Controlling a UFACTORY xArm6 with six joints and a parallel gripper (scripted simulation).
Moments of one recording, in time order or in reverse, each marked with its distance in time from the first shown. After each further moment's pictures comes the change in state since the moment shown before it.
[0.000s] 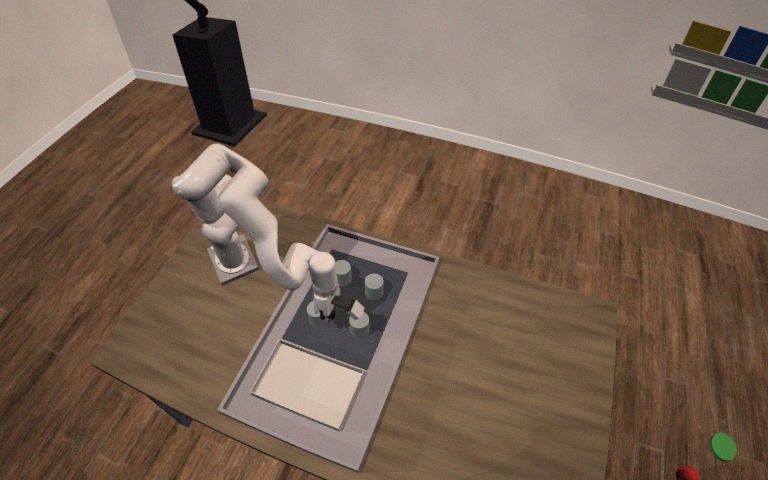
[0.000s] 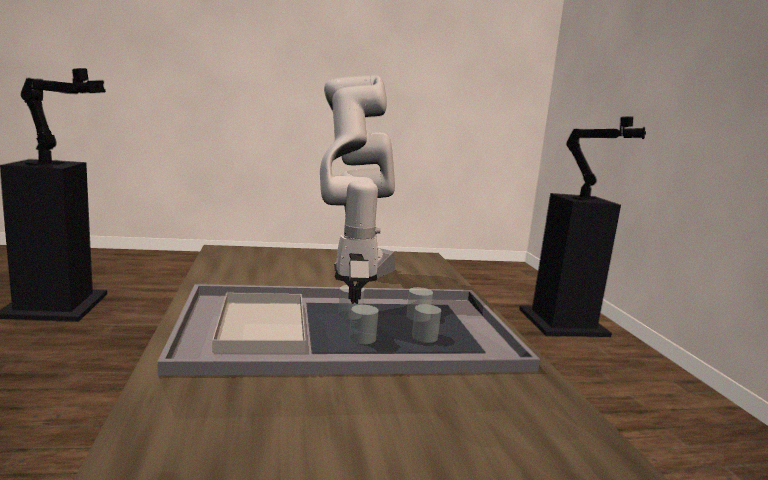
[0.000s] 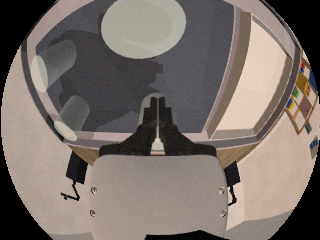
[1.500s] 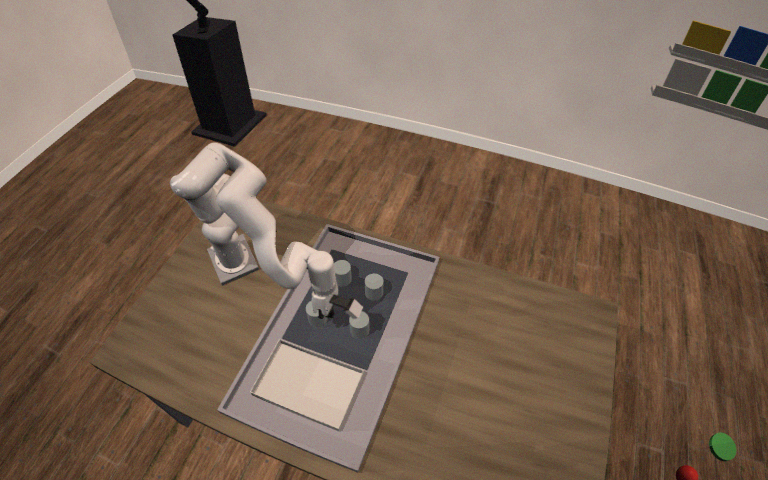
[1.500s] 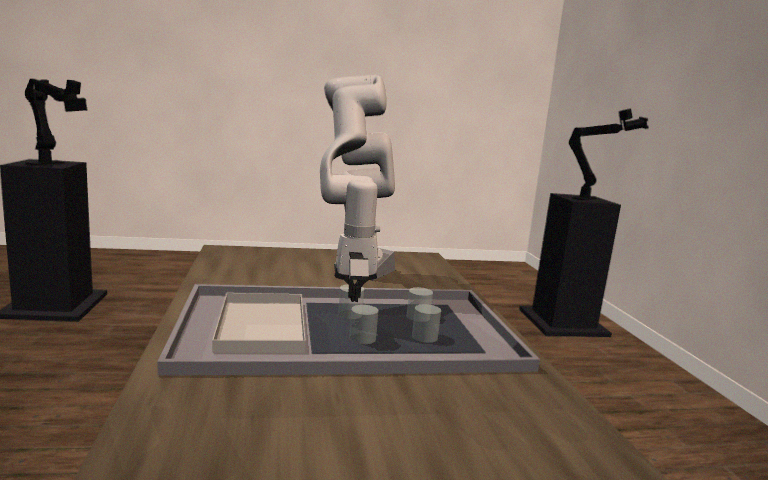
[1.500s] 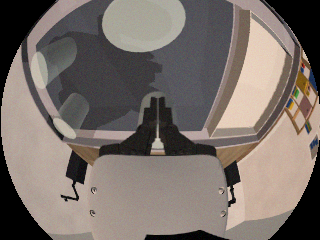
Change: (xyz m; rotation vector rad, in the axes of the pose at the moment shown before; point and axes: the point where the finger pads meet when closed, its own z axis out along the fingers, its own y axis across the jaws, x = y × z) arm -0.005 0.000 -0.002 0.000 0.000 0.000
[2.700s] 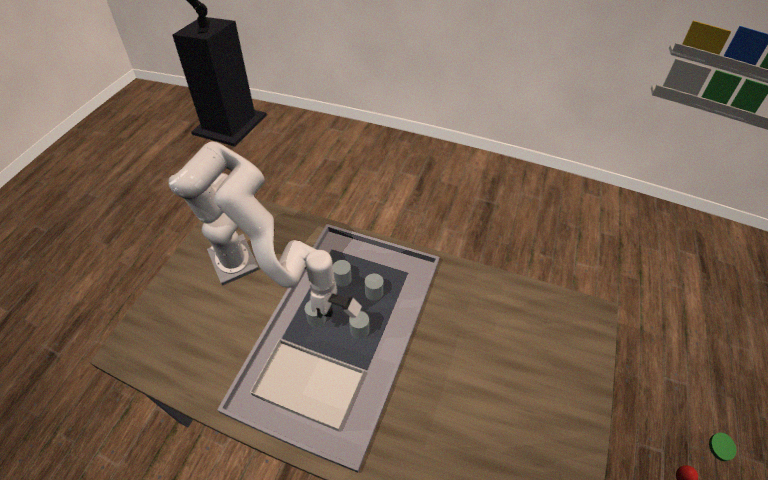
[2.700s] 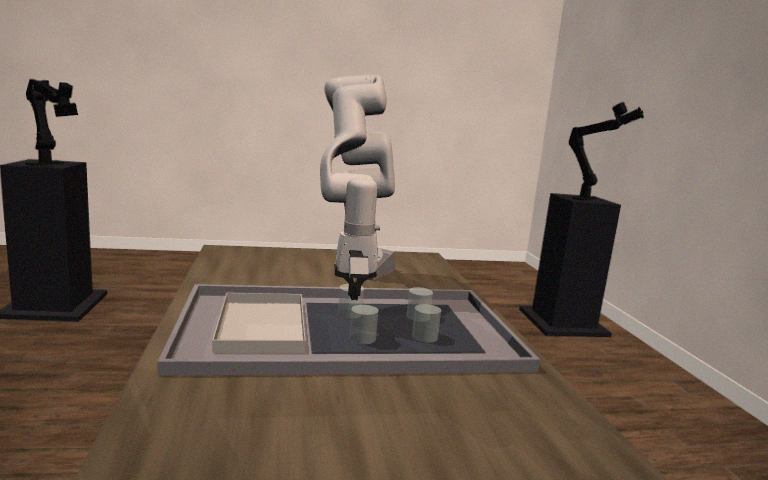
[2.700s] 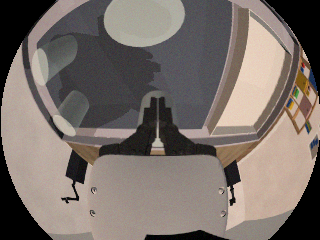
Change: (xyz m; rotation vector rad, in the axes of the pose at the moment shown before) arm -0.004 0.000 -0.003 0.000 0.000 0.000
